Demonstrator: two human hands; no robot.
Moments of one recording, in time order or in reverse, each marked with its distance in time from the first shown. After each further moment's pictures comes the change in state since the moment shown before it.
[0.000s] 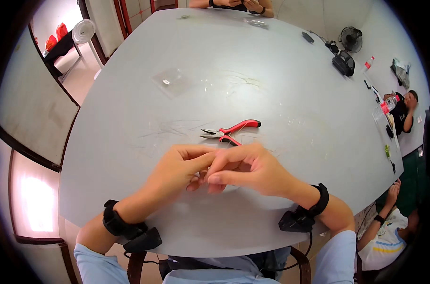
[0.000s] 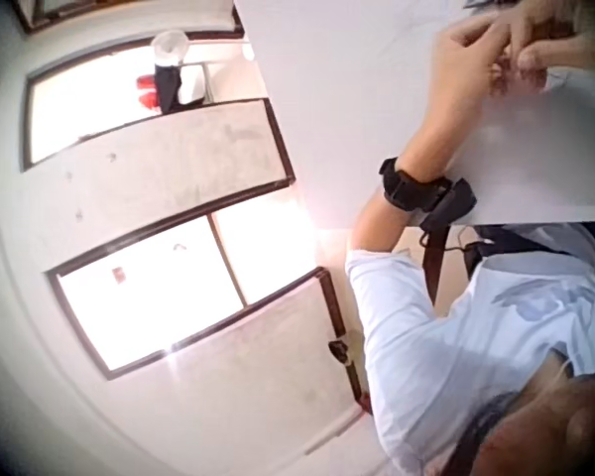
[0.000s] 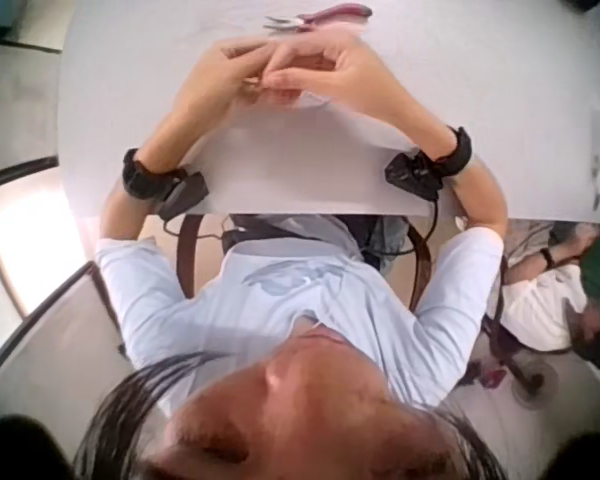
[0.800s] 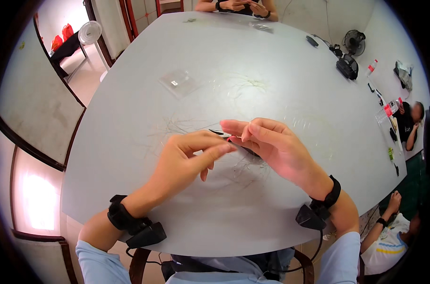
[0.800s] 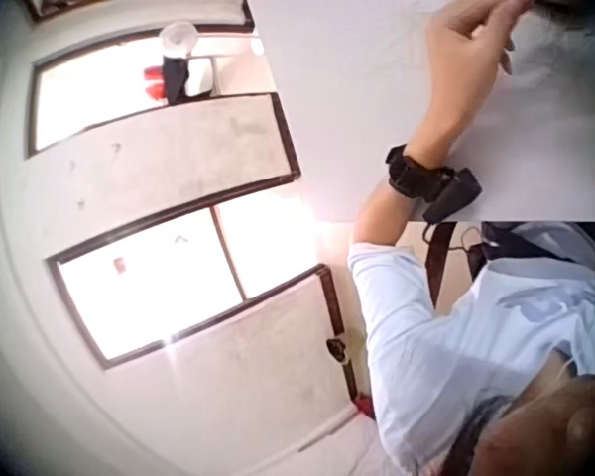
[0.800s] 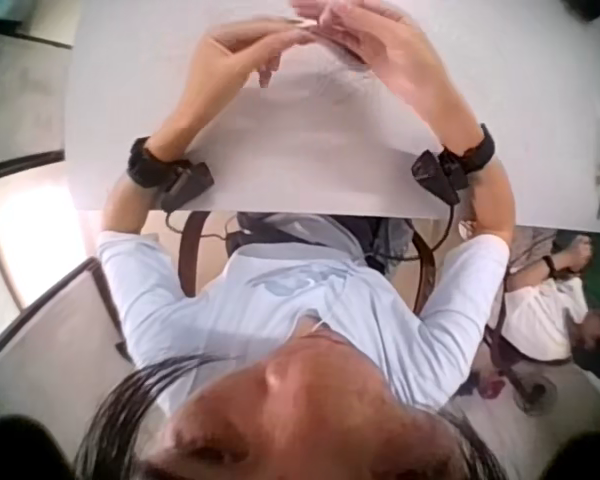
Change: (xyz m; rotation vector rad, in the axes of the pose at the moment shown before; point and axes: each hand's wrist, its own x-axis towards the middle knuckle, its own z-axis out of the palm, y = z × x) left_hand -0.006 0.010 0.001 0.254 0.057 0.469; right_hand 0.004 -0.004 -0.029 0.285 0.169 -0.108
